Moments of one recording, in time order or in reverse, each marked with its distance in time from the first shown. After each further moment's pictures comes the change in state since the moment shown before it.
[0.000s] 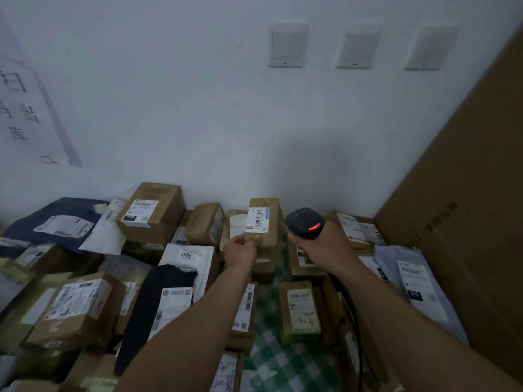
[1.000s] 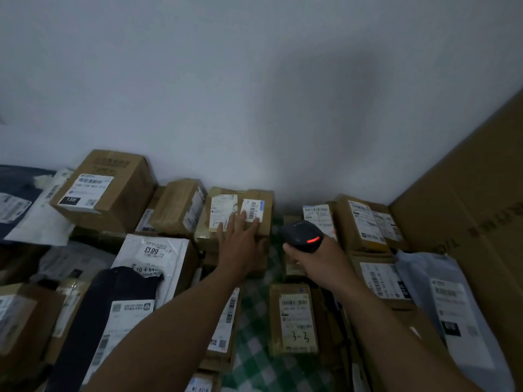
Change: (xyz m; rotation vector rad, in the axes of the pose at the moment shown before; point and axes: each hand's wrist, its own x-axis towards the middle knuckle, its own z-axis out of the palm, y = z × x) left_hand 0.127 -0.072 0.046 1.326 -0.174 0.577; right_hand 0.084 0.085 0.036 0.083 -0.108 0.233
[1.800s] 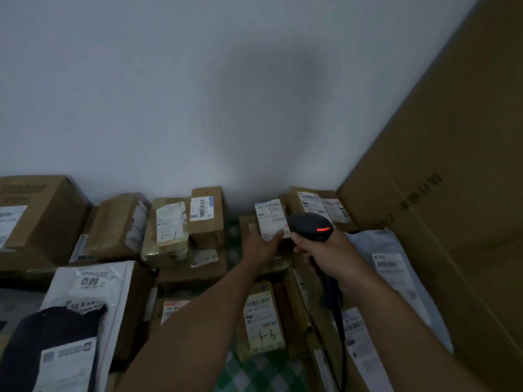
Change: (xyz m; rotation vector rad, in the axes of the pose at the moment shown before) left_hand 0.027 0.123 0.060 -0.933 -0.256 -0.108; right_hand -0.022 0.011 -0.082 0.218 0.157 0.169
